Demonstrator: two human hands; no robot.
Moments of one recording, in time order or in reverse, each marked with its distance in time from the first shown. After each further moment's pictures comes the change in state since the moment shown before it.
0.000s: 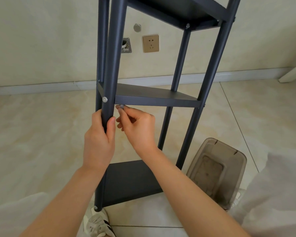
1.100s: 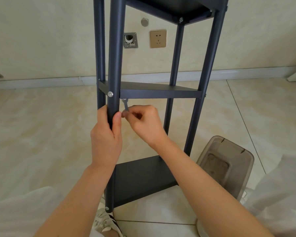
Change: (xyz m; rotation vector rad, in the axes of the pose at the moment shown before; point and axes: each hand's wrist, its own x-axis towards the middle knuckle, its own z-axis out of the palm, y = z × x) left_hand -0.004 -0.013 0.001 -0.004 0.087 0.002; right_hand 0.012 0.003 -0.003 -0.023 -0.298 0.145
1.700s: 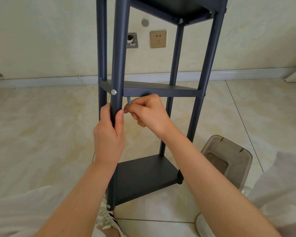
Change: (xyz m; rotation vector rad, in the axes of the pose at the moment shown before) left_hand 0.000 0.004 0.002 -0.033 0.003 0.036; right_hand 0.004 -0.036 -0.023 0.201 -0.132 0.194
